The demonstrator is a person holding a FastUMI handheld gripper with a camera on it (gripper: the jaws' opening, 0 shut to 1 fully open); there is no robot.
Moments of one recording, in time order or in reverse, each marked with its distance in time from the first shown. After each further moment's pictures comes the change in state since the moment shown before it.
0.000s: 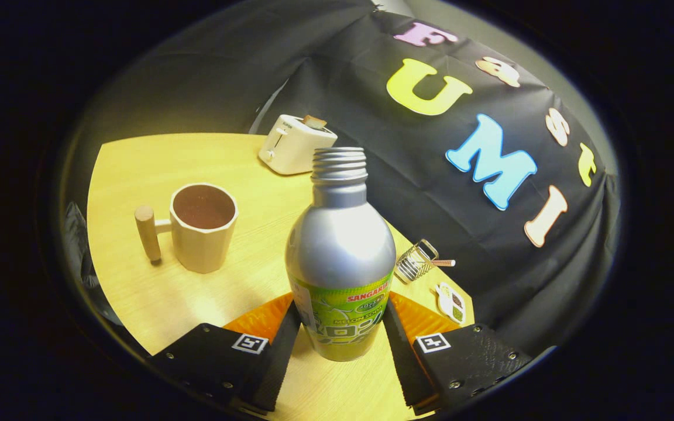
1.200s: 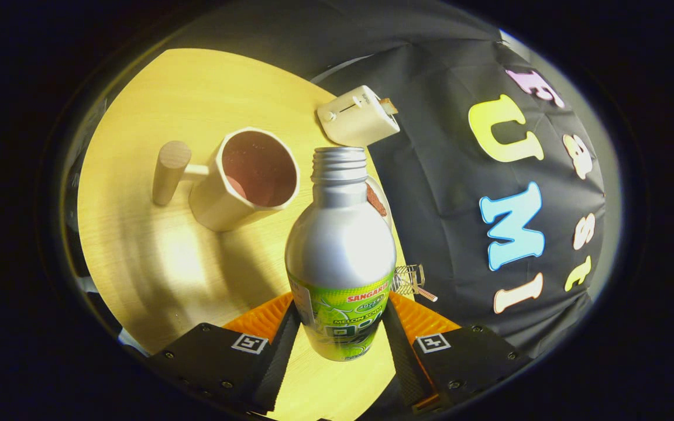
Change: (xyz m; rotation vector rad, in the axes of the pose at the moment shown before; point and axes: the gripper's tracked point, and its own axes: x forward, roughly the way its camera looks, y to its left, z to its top) arm 0.003 0.031 0.019 -0.474 0.175 -0.025
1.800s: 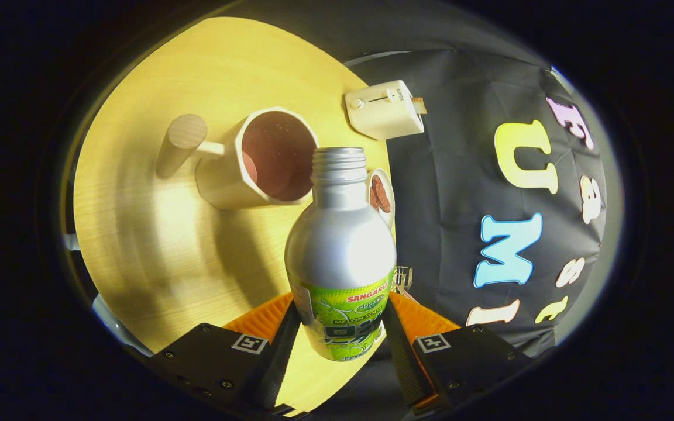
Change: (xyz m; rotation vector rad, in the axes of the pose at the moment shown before) arm -0.001 -0.005 0.007 -0.205 0.118 -0.009
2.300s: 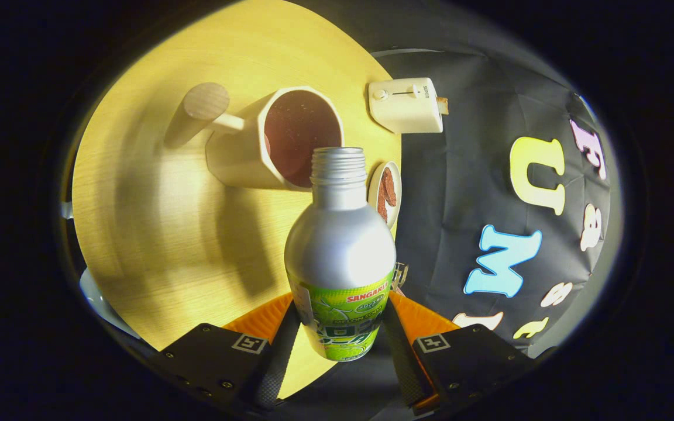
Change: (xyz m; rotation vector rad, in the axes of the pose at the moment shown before) arm 0.002 -0.001 -0.002 -0.130 0.077 -0.006
